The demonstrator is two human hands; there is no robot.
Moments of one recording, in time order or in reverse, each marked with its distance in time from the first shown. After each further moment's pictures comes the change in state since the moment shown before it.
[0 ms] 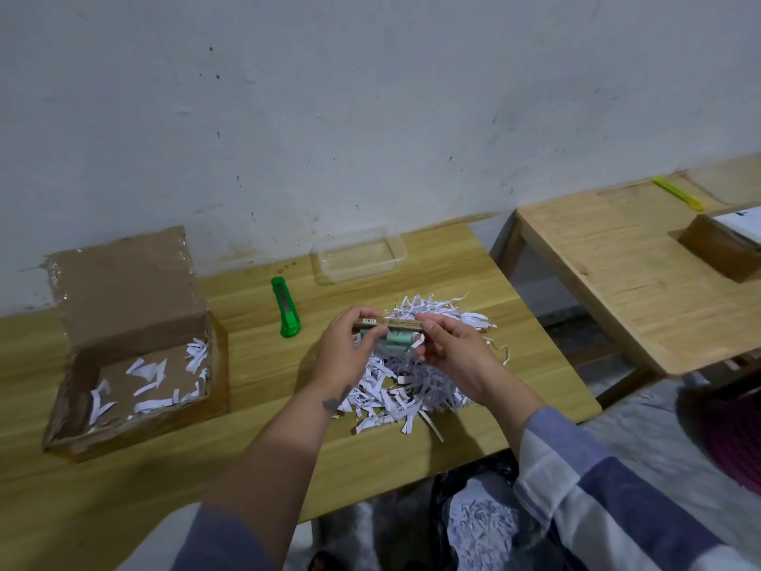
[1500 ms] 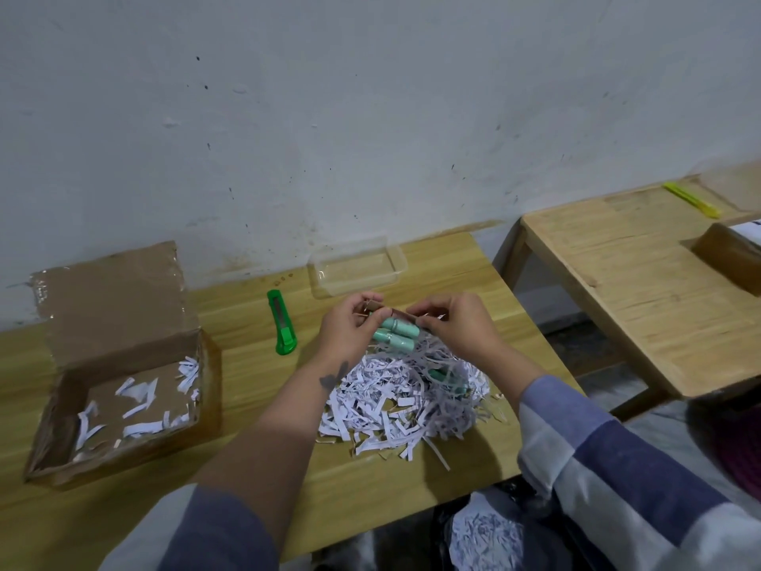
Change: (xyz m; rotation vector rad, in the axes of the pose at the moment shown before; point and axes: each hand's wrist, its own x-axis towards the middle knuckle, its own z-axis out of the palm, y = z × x) left_hand 0.047 0.023 -0.001 -0.202 -0.080 -0.097; right_hand 0.053 -0.039 -0.007 -0.887 0.078 -0.398
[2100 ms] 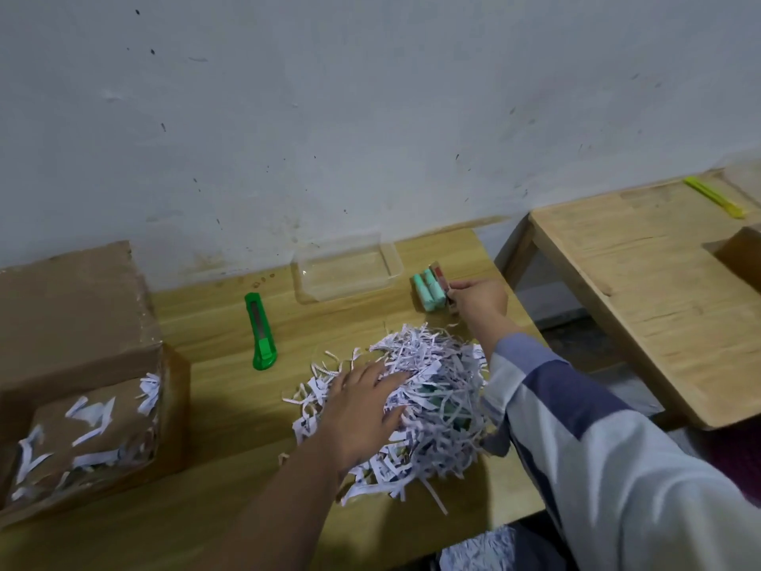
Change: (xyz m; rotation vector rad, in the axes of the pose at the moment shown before) left_hand -0.010 -0.073 0.030 1.047 -0.375 0.173; right_hand 0.107 0.062 -0.004 0.123 0.384 0.611
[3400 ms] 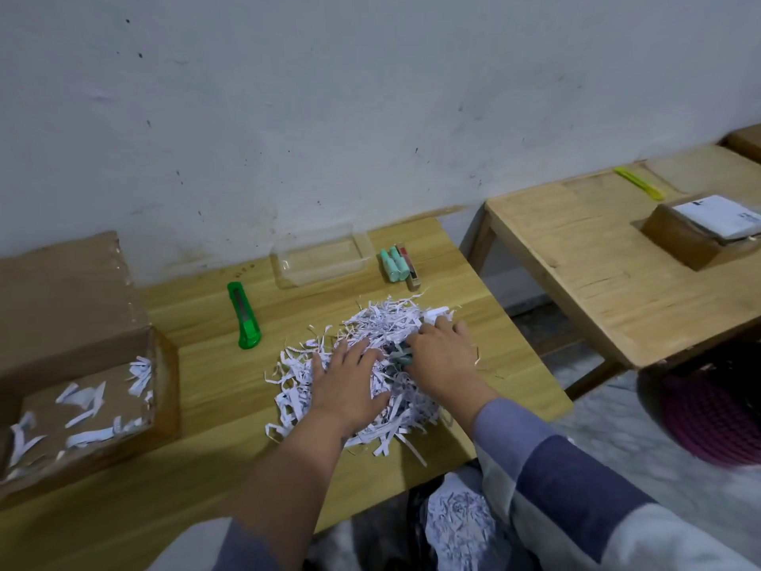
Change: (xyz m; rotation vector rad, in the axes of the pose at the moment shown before) left_hand -0.022 0.023 0.004 0.010 -0.009 -0.071; right_hand -0.127 0.068 -0.028 -1.185 -0.134 -0.734
